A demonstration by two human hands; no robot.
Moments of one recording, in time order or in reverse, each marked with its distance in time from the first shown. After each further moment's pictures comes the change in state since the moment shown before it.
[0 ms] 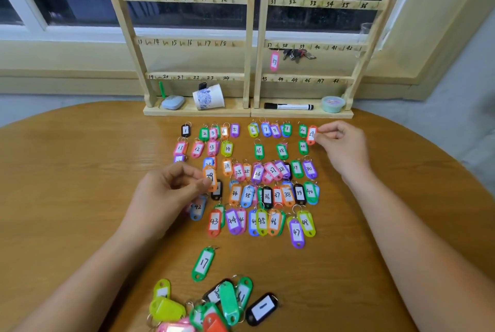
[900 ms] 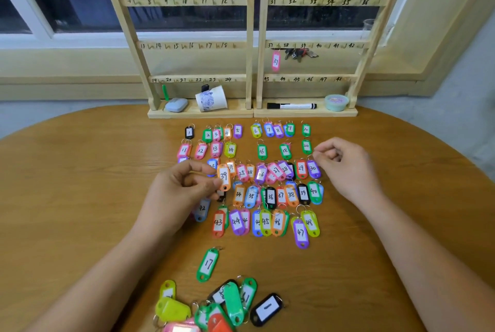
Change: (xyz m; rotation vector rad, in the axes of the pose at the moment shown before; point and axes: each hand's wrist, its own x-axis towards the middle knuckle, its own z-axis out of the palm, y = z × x) left_hand 0.003 0.009 0.014 -0.185 -0.002 -0.100; right_hand -0.041 0.008 -0.010 -0.225 -0.133 -0.156
